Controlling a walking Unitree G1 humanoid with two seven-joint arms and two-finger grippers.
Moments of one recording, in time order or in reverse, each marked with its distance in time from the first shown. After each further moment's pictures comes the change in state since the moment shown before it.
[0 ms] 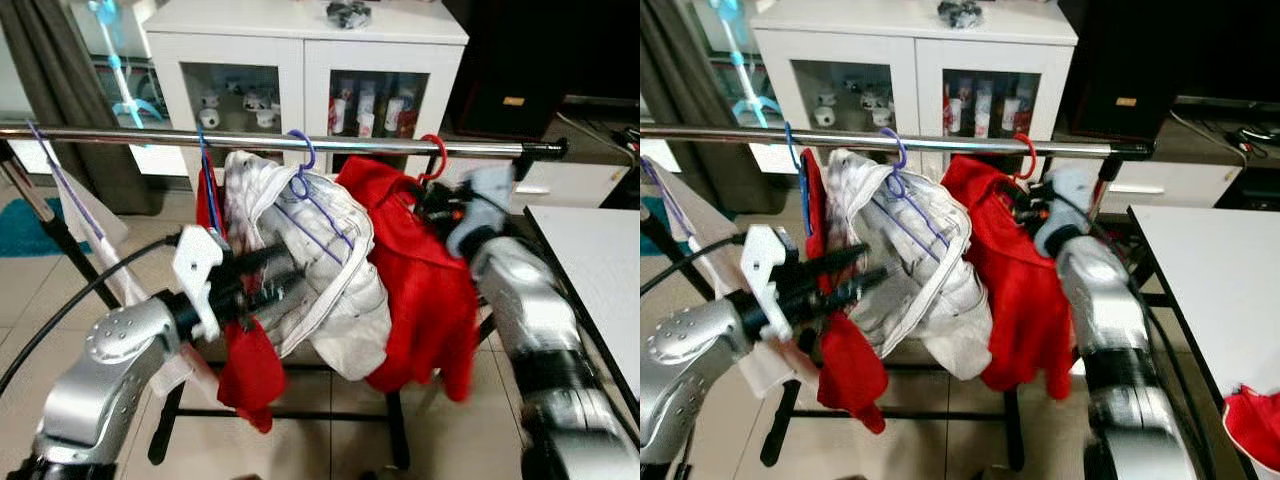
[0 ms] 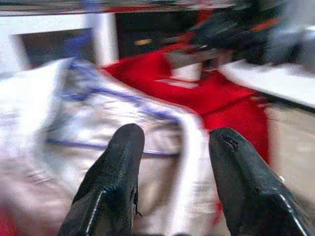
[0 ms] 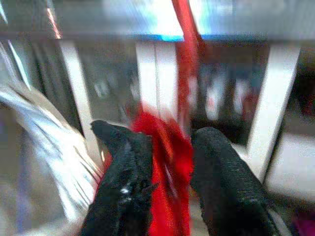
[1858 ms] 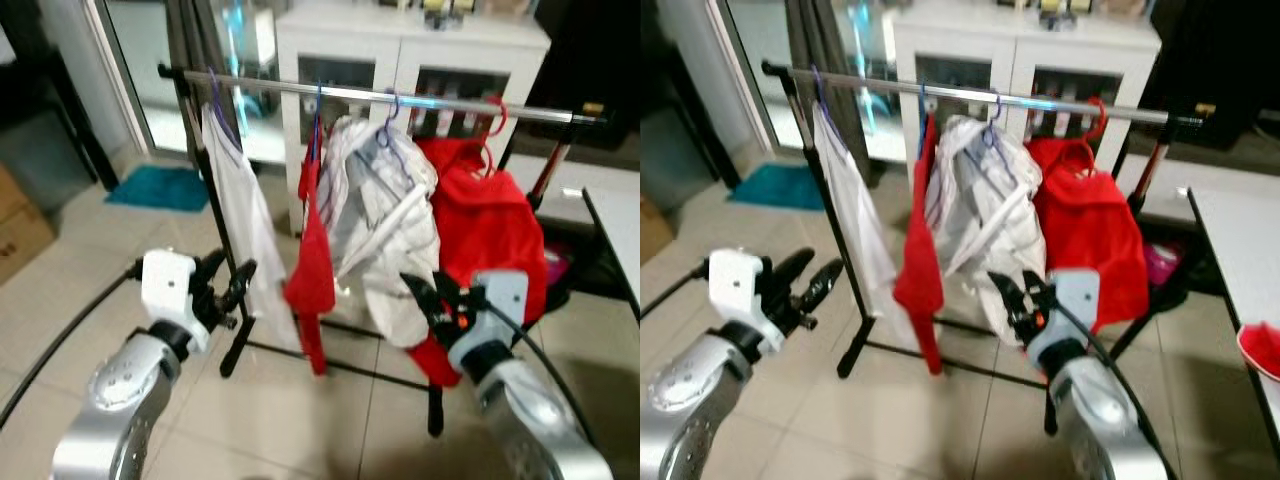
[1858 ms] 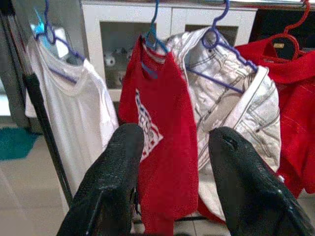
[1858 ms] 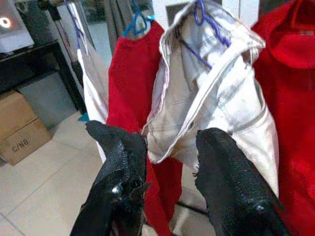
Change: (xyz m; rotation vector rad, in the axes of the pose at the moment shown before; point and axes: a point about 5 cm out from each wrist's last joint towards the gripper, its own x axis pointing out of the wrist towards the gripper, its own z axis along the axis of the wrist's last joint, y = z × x) left arm -0.020 -0.008 -0.022 -0.093 0.006 0.426; right arm -0.108 0.059 -0.042 0.158 0.199 -0.098
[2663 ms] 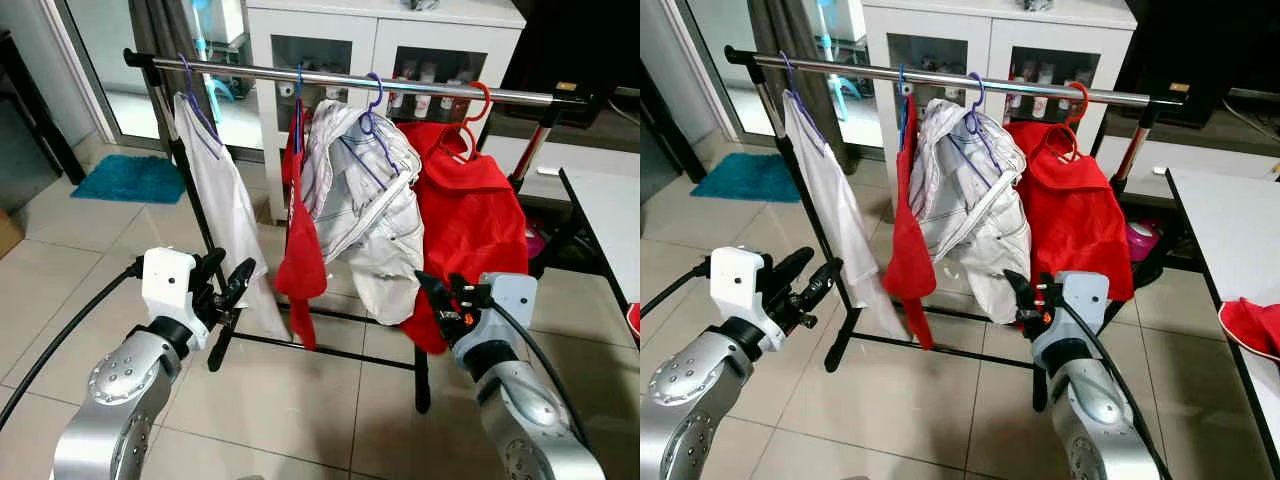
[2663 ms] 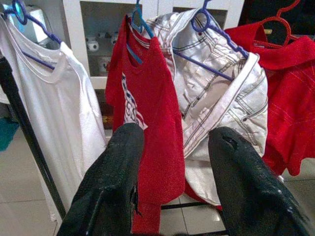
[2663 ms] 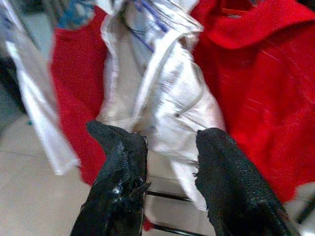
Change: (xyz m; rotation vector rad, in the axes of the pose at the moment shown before) left arm 0.003 0.002 -0.003 -0.008 0.024 0.009; right arm 0.002 -0.009 -0.001 -0.018 0.000 -0.177
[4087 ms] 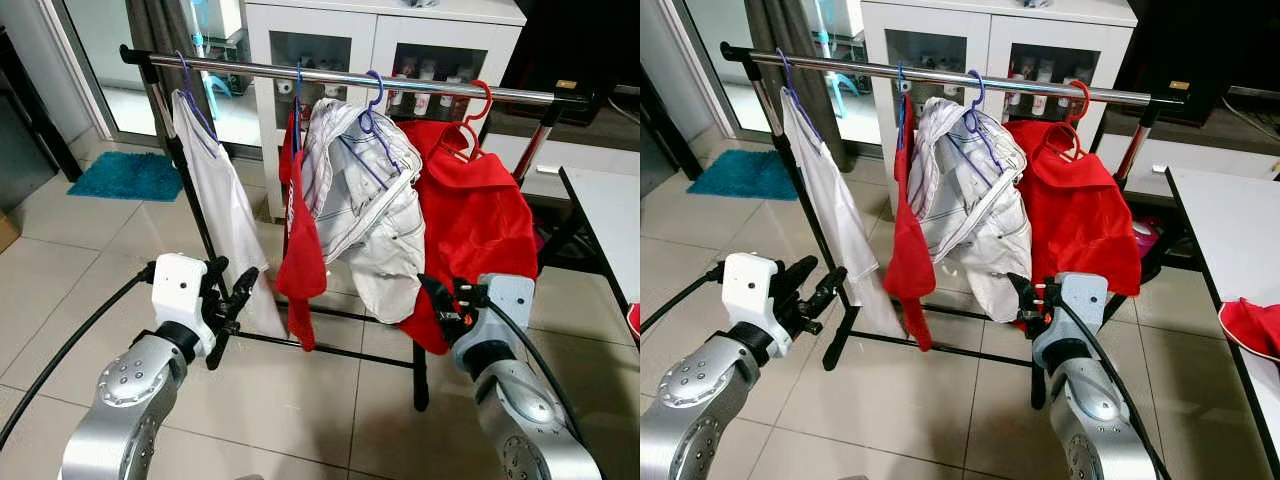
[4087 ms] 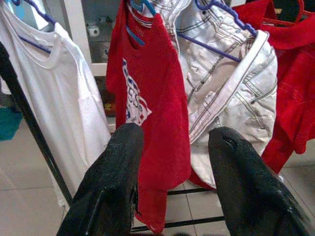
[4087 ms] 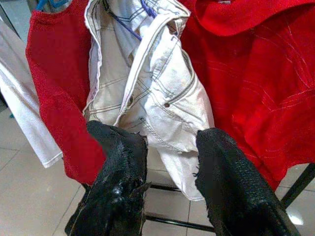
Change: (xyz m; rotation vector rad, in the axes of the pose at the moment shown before) left arm 0.001 -0.006 -0.006 0.030 0.043 0.011; right arm 0.003 -0.001 -0.002 -0.009 0.025 -0.027
